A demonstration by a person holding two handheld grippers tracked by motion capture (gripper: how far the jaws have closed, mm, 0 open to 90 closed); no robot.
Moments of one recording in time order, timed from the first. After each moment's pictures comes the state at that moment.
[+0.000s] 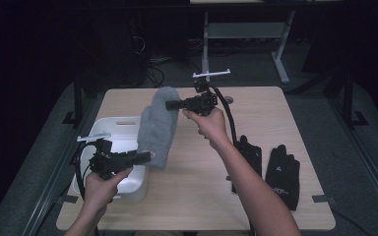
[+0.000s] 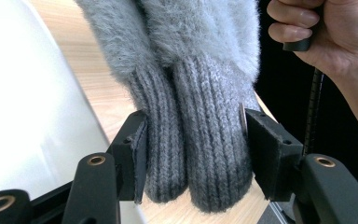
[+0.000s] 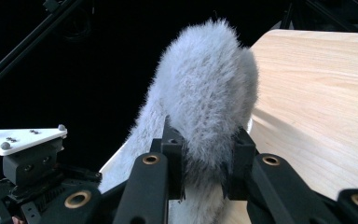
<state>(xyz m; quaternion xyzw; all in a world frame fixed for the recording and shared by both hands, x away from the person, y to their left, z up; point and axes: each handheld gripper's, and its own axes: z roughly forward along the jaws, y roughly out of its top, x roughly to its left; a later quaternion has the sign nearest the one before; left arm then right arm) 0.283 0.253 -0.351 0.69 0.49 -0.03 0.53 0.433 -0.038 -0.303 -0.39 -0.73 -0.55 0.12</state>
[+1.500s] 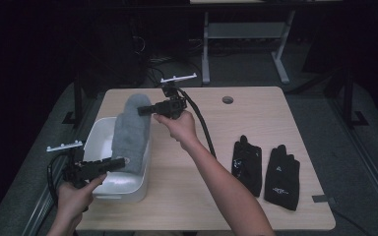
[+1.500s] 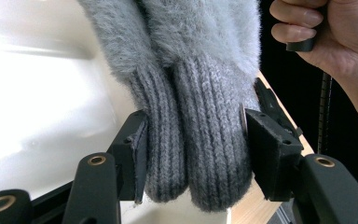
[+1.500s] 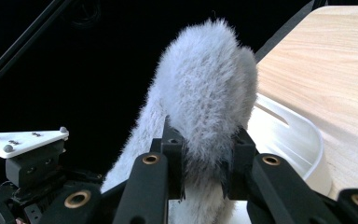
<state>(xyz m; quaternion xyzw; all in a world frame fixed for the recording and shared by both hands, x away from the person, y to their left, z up) 0.266 0.317 -0.366 0.66 0.54 -0.02 0.52 0.442 0.041 -0.321 -0.37 -0.74 -0.54 0.16</state>
